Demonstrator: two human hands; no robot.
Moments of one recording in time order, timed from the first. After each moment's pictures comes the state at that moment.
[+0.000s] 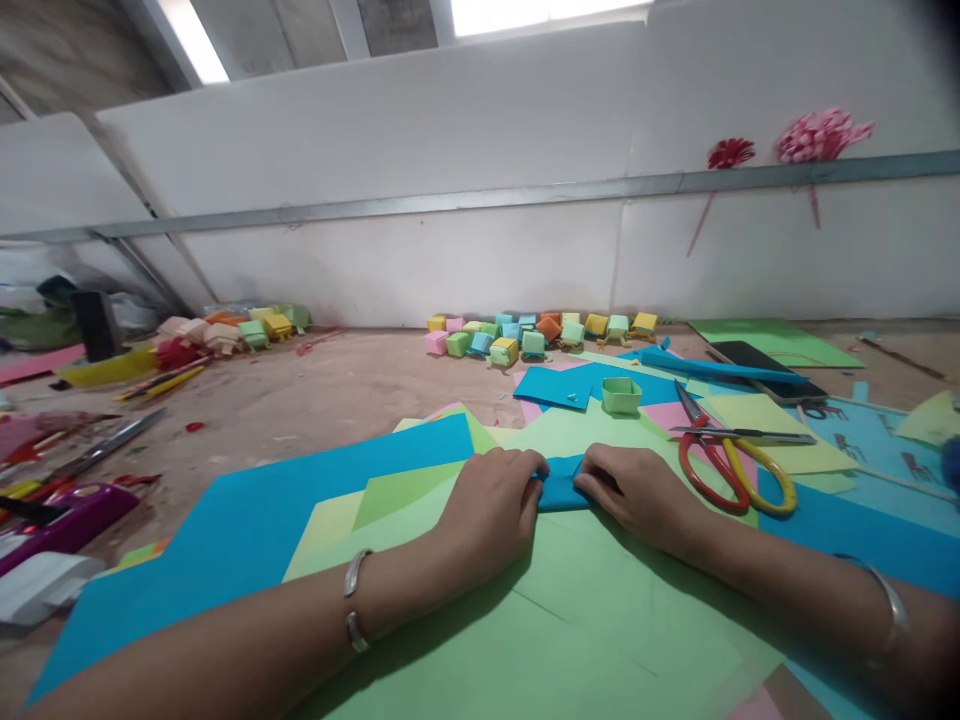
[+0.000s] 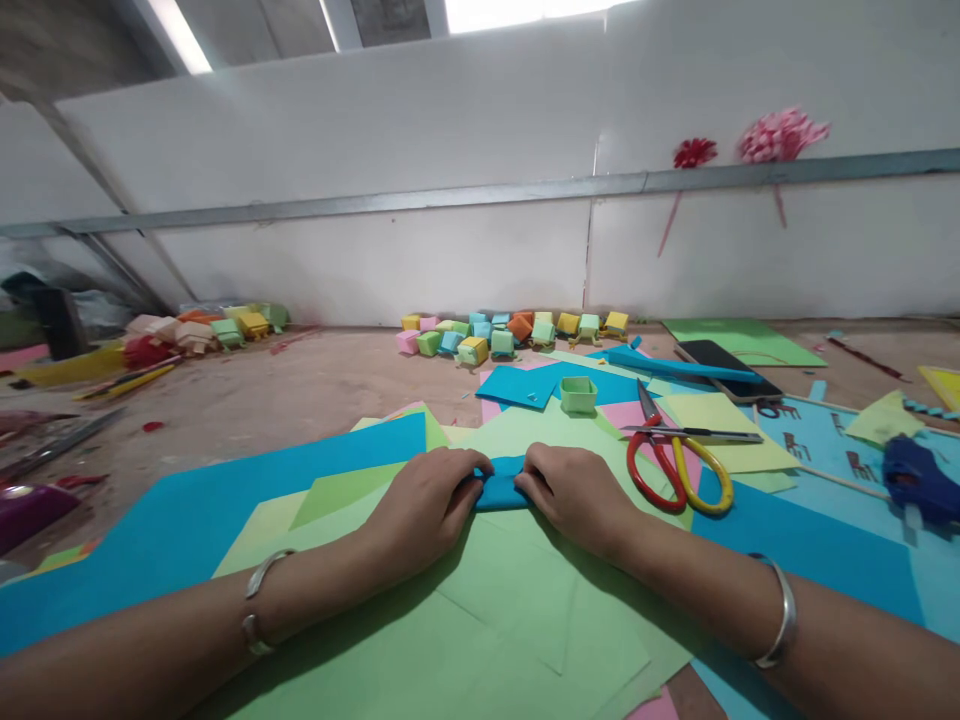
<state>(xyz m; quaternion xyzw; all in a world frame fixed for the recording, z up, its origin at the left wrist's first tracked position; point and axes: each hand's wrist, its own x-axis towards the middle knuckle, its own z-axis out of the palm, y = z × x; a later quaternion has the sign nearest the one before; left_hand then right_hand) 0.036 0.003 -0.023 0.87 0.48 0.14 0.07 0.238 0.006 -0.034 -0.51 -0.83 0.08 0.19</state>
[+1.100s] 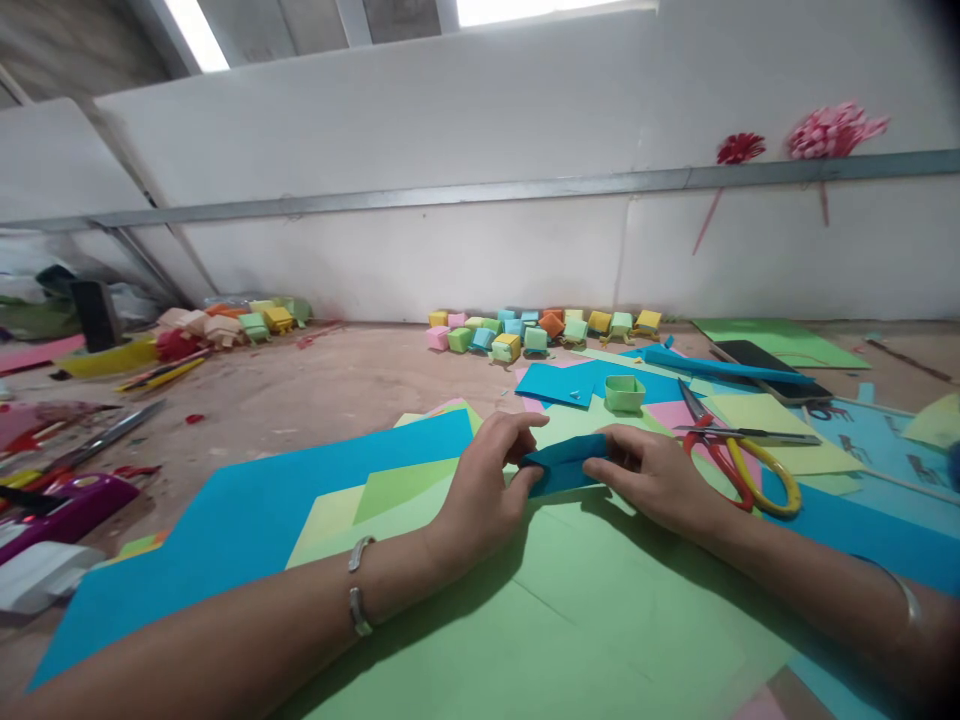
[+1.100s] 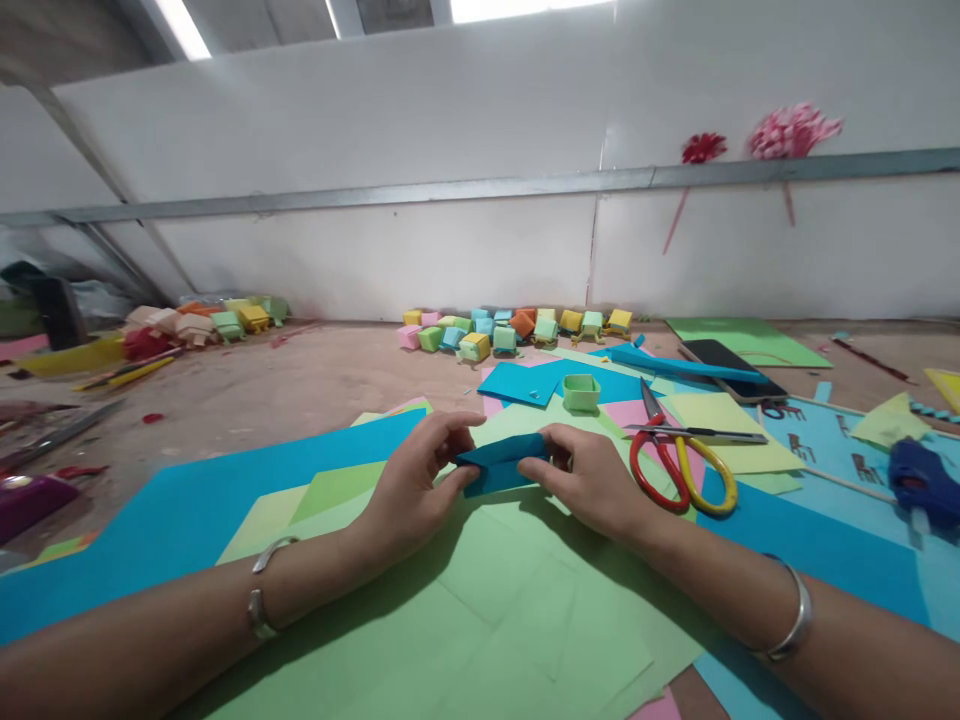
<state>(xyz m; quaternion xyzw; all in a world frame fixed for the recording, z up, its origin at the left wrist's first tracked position) 0.033 0.009 -0.030 0.78 0.40 0.43 0.22 0.246 0.008 -0.025 -0.51 -0.76 0.22 0.34</state>
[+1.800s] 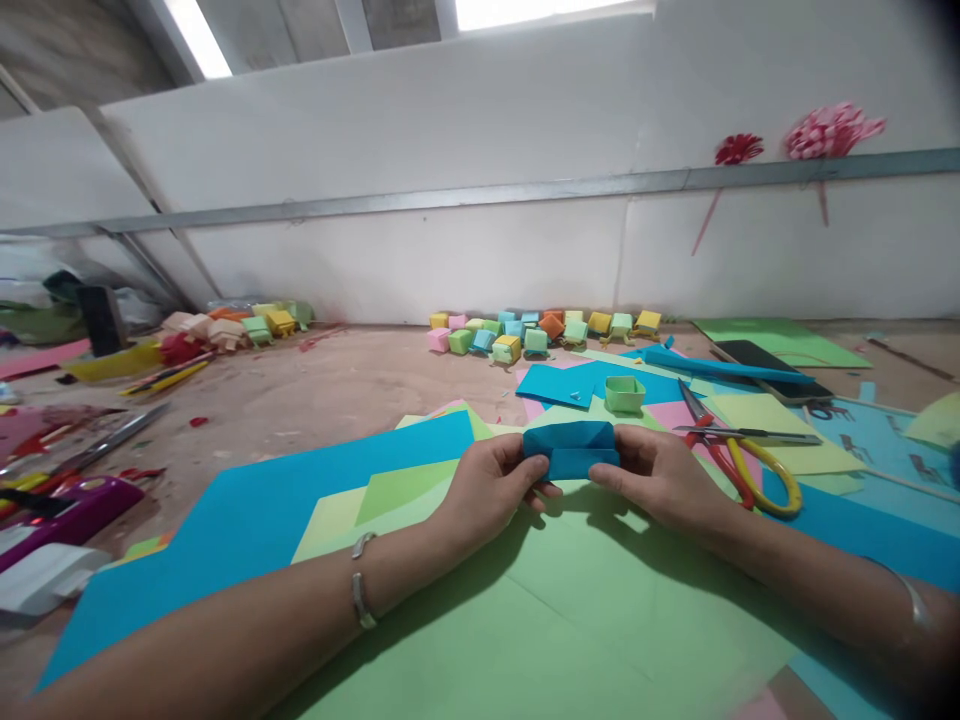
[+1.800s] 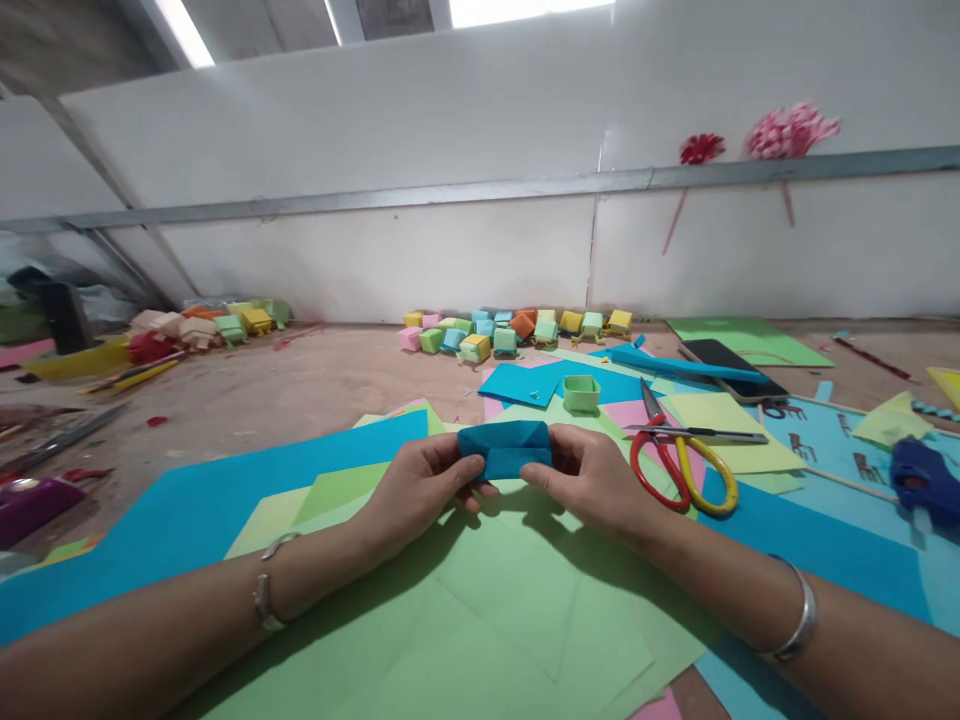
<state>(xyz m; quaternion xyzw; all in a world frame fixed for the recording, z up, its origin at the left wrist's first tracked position) 0.041 0.008 -0.015 0.60 0.45 0.38 0.54 0.248 0.003 -0.022 -0.47 -0.70 0.38 0.38</state>
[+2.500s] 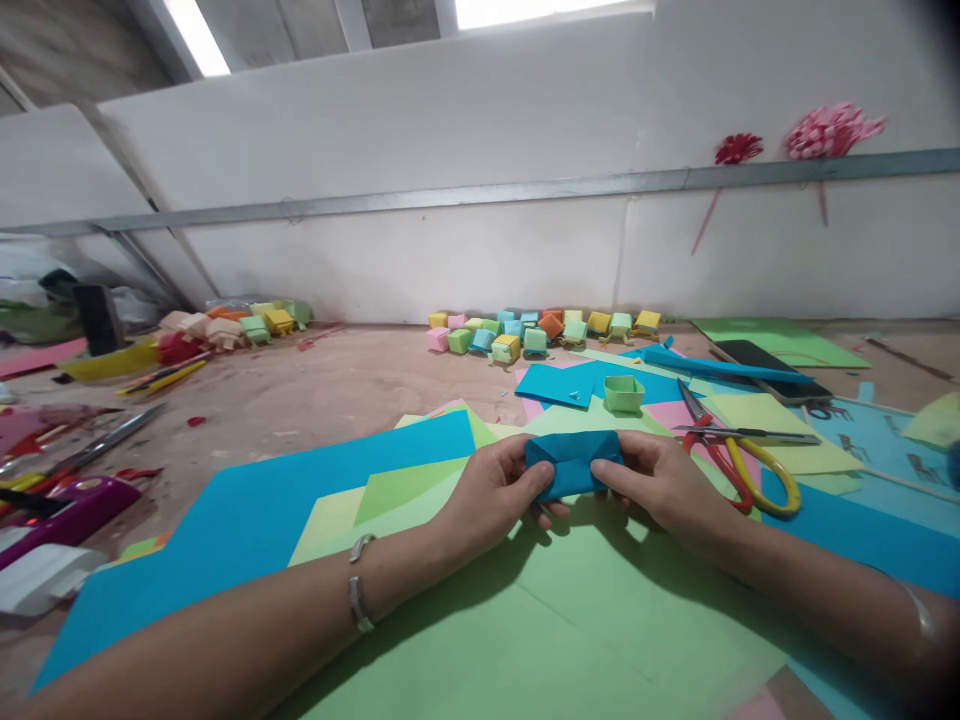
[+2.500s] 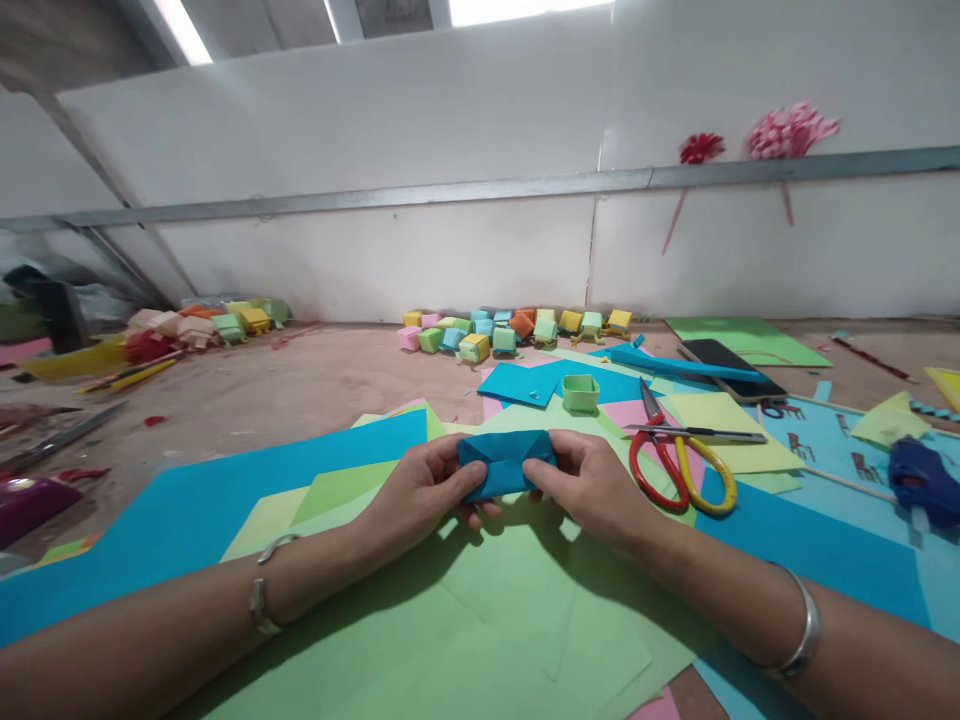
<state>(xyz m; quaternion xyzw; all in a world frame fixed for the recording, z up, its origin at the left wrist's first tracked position) 0.041 0.006 -0.020 0.61 0.39 0.37 0.59 0.242 -0.004 -0.018 -0.49 -0.64 0.46 0.38</state>
